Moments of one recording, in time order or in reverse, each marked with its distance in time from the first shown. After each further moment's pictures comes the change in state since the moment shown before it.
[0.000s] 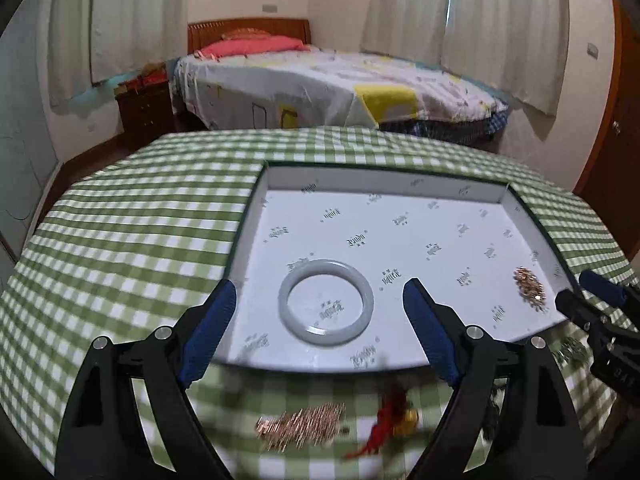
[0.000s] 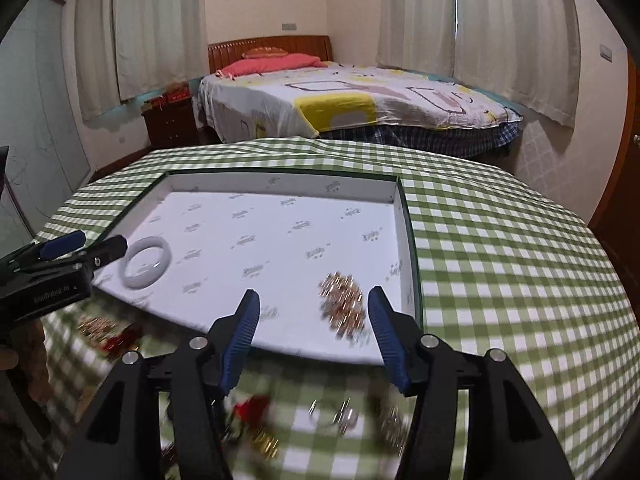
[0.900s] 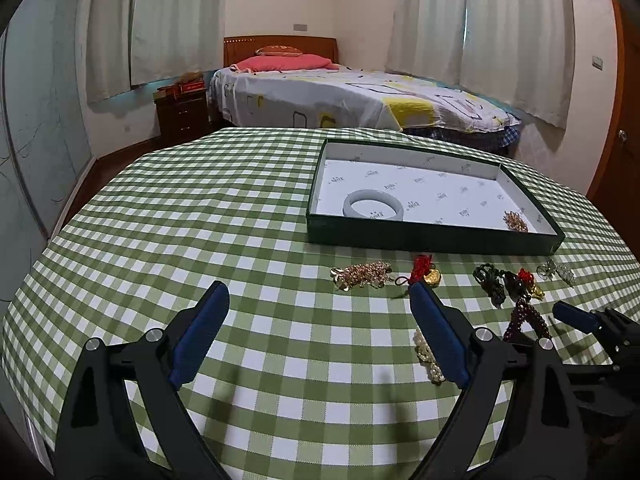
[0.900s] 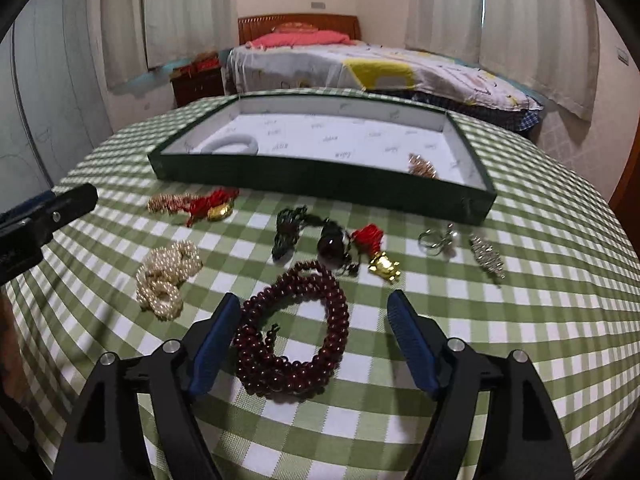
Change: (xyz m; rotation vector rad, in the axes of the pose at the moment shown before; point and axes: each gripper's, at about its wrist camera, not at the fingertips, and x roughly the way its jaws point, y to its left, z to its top) left arm -0.103 0.034 -0.090 -0.035 -0.053 0.080; right arm -0.021 0.065 -0.087 -0.064 0.094 0.051
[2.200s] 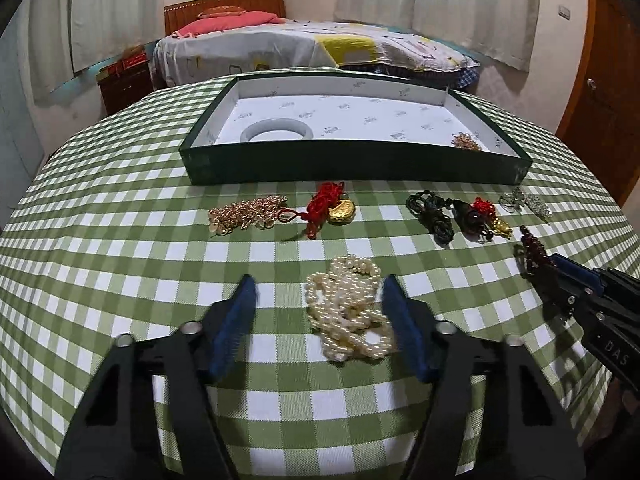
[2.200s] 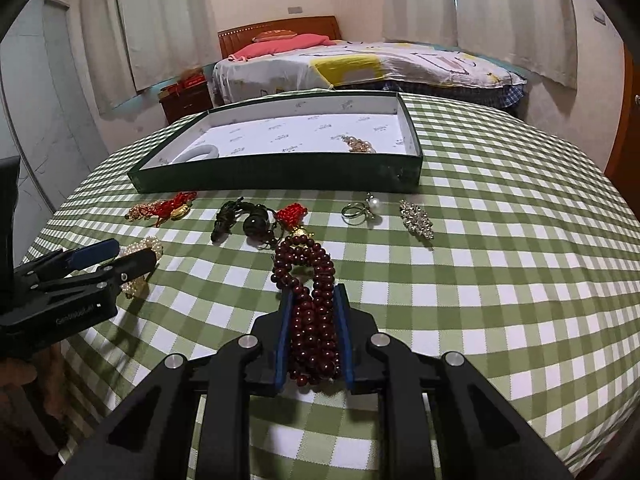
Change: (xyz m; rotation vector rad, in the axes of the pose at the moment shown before) left arm 0.043 -0.067 -0.023 0.115 0.171 -0.143; right arm -0.021 -0.056 -0.020 0.104 -0.024 0.034
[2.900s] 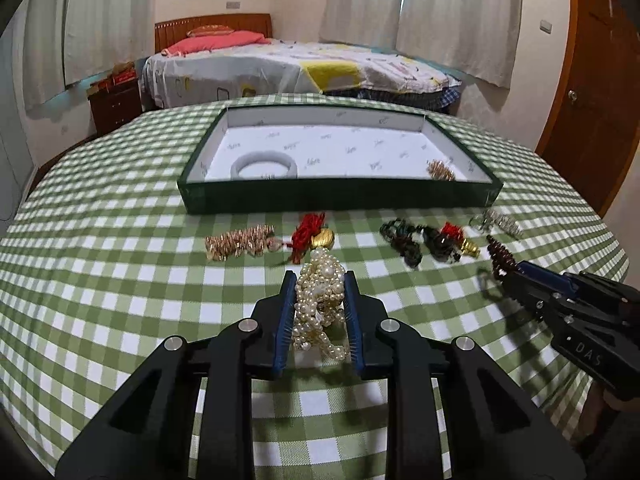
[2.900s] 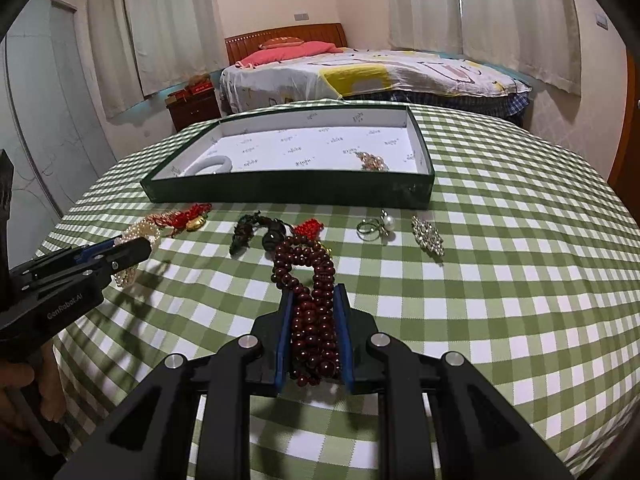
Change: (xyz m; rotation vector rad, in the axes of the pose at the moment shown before) left arm -0.027 0.001 0.010 0.005 -0.083 -0.057; right arm -0.009 0.007 0.008 -0.007 -0.031 0.023
